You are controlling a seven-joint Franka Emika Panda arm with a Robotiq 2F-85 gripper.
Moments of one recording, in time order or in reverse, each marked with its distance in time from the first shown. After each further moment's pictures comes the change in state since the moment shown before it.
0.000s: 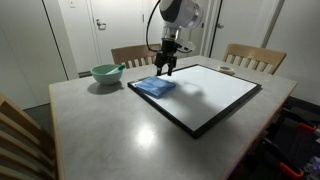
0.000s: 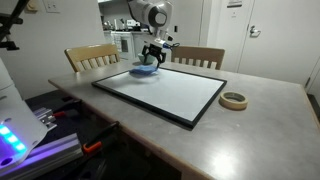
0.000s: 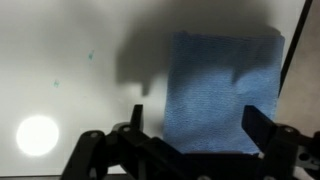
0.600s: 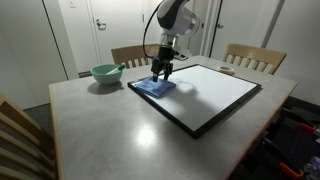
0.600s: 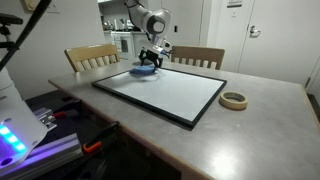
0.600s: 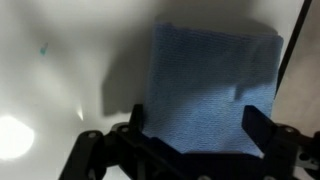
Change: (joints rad) arm -0.037 0.072 0.073 0.024 0.022 0.030 -0.056
